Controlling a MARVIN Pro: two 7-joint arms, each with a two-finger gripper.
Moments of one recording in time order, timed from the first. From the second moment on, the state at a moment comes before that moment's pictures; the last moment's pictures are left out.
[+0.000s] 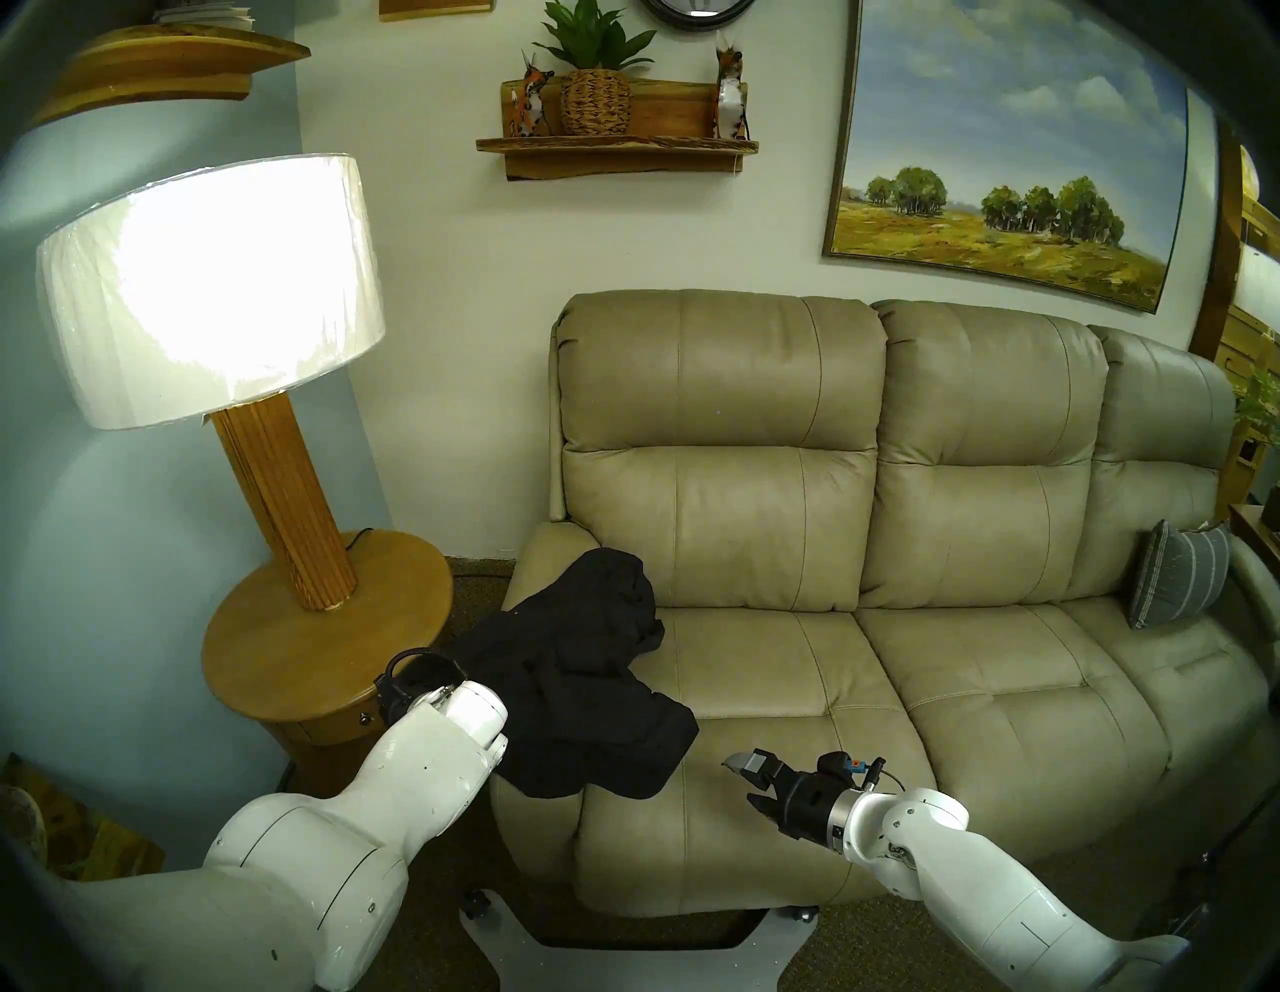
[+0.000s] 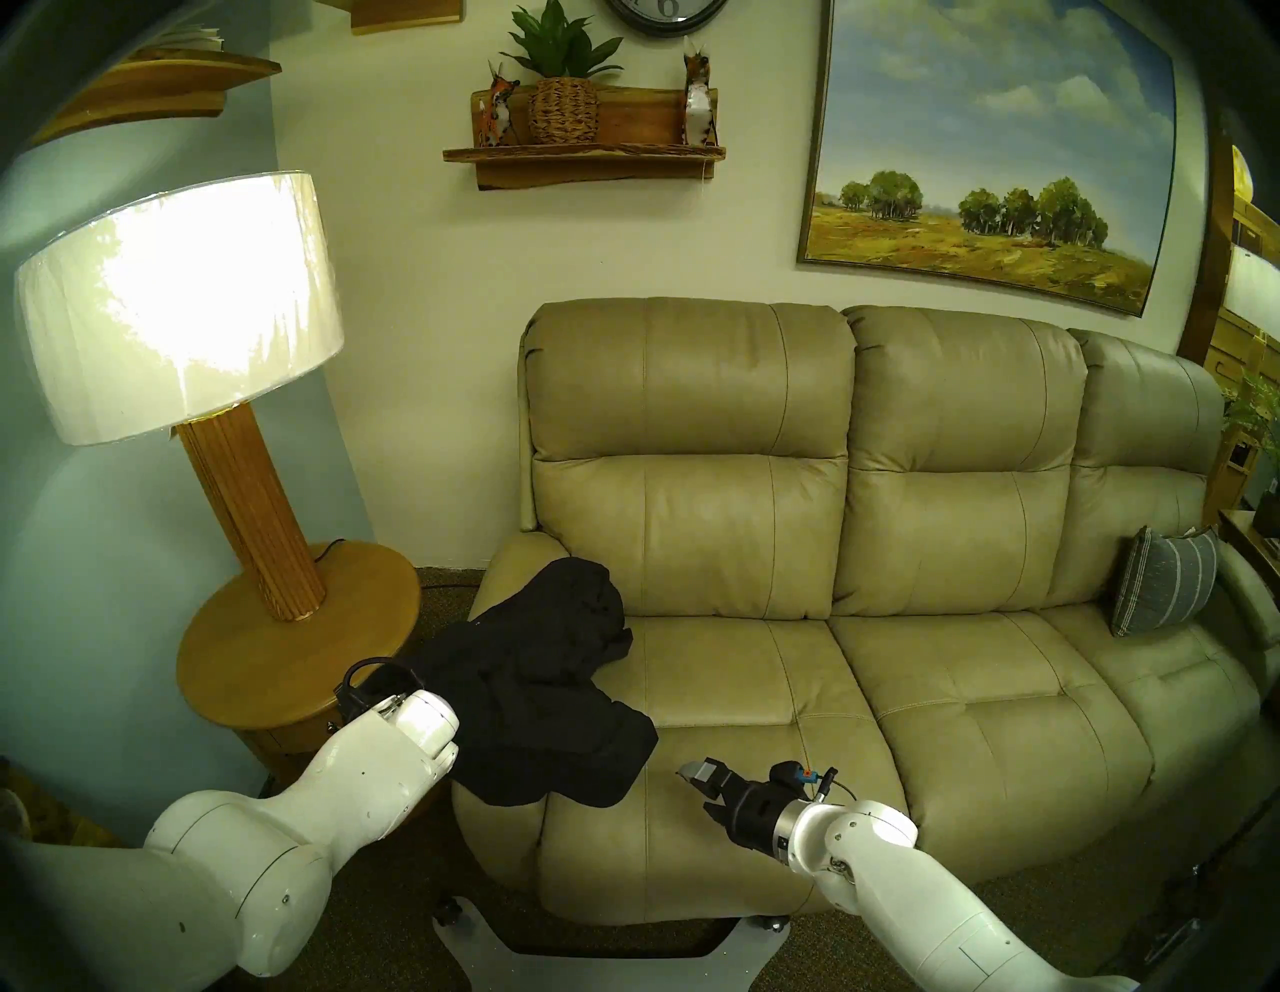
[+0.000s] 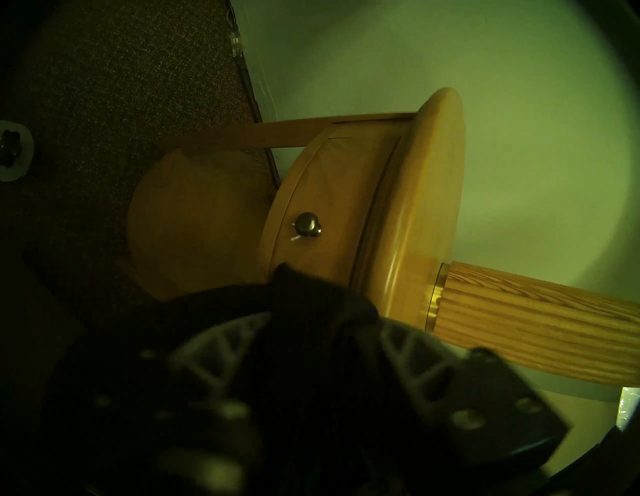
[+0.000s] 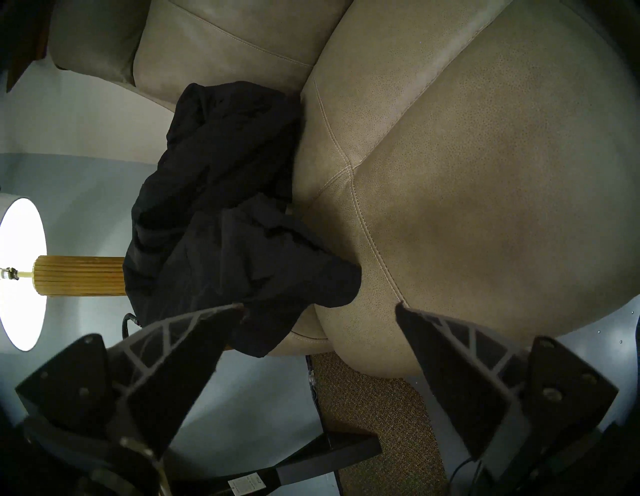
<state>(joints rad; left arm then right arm) 1.08 -1.42 -1.21 -0.48 -2.87 -0.73 -0.50 -1.67 -1.05 1.17 -1.32 1.54 0.45 0.10</state>
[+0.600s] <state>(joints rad) 1.22 -1.48 -1.13 -0.71 -2.81 -0.81 -0.63 -1.65 -1.07 1.17 -1.29 1.53 0.45 0.10</state>
